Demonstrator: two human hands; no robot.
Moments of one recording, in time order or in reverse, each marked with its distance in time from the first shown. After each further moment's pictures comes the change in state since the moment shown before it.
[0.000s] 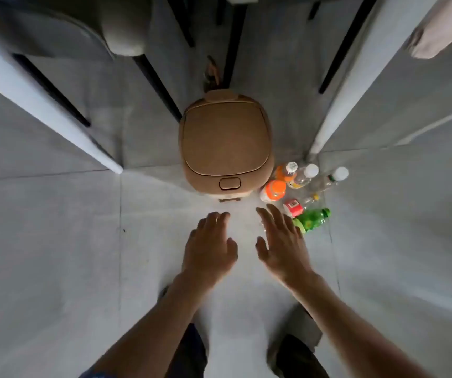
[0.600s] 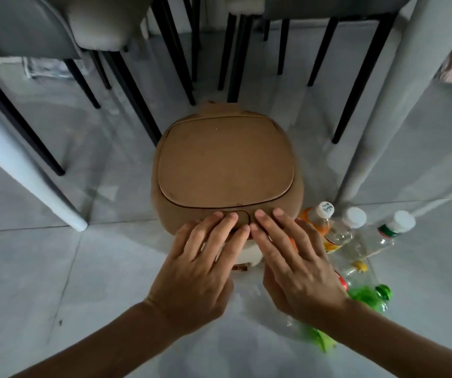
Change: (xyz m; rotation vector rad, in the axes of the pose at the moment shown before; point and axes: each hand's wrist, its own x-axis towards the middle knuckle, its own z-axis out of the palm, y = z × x) left_hand 0.130 -0.077 0.093 0.415 0.696 0.660; right_hand 0.123 0.077 0.099 -0.314 0.688 -0.705
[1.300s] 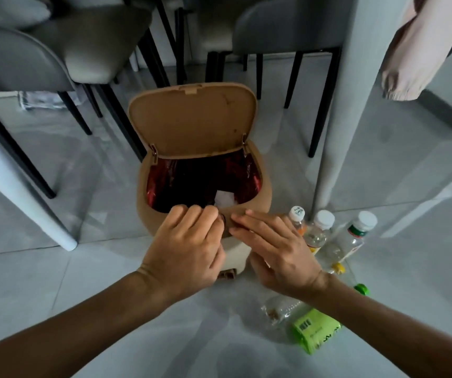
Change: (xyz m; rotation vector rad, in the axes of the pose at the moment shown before) left_hand 0.039 0.008 -0.030 0.260 0.114 0.137; right_hand 0.011 0.025 -0.017 0.195 0.149 -0.076
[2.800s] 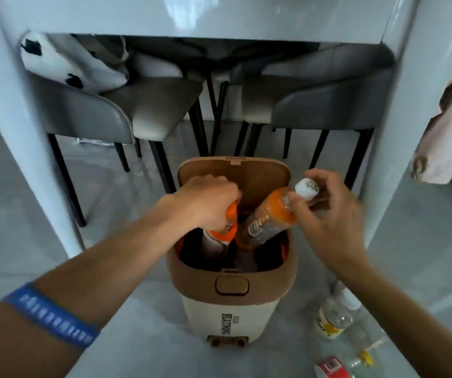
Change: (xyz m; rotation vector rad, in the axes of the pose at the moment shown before) left_hand 0.121 -0.111 -0.034 -0.122 -0.550 -0.237; right_hand 0.136 0.035 -0.061 0.261 0.289 0.539
